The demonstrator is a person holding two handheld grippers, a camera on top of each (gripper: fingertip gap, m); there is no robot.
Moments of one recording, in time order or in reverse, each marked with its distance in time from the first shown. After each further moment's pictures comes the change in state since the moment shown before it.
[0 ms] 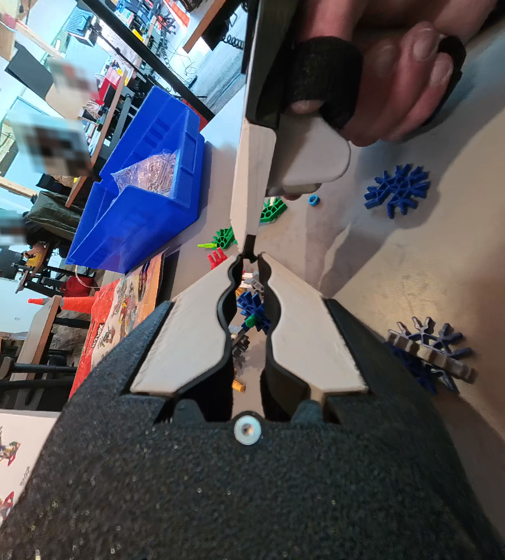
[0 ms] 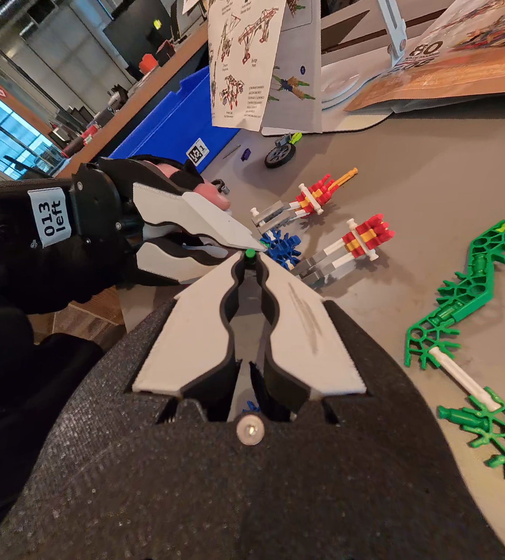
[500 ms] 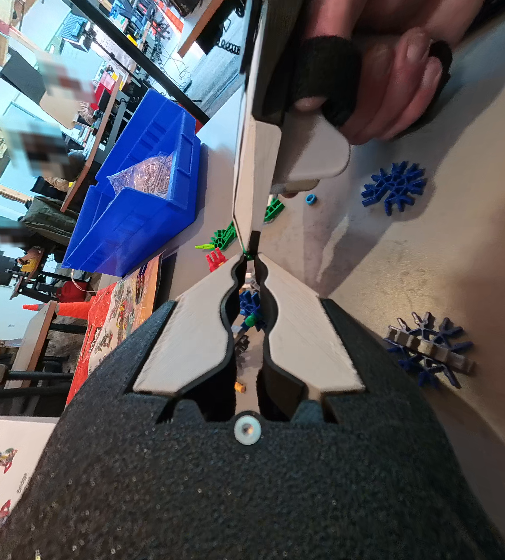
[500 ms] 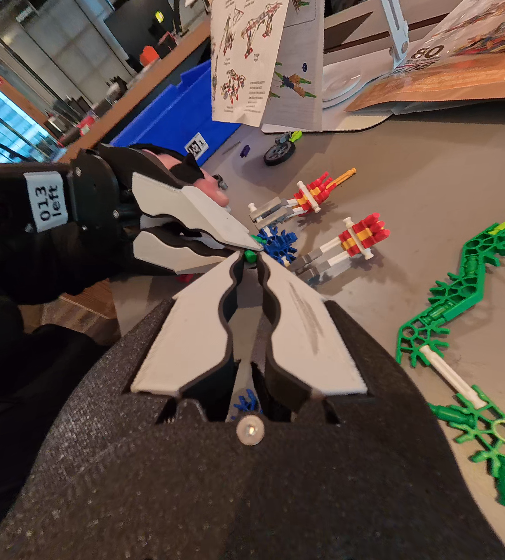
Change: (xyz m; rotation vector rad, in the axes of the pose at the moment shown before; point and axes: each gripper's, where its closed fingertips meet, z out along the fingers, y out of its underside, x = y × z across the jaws) left arm 0.001 0.001 0.000 0.010 0.019 0.007; right arm 0.003 0.003 -0.002 -0.006 0.000 -0.036
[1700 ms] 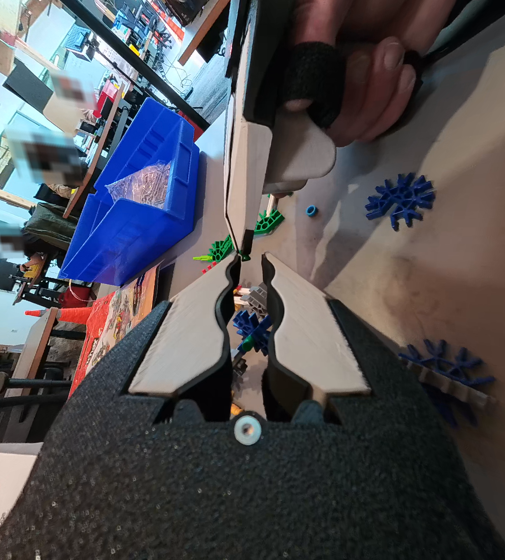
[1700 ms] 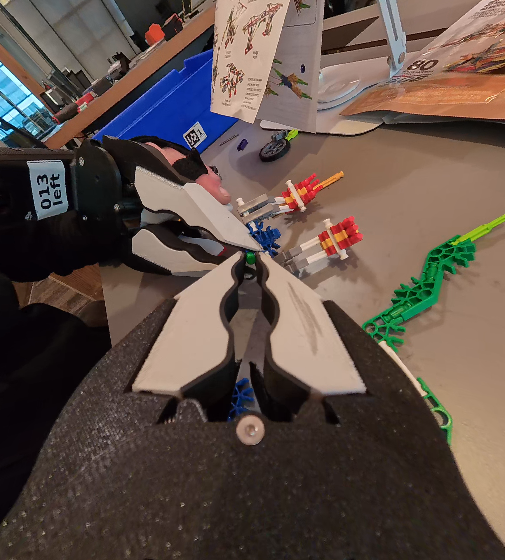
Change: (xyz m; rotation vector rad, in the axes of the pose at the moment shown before) left arm 0.002 -0.005 0.015 0.017 -0.005 0.008; right arm 0.013 -0.001 -0.011 -0.024 -0.017 -0.077
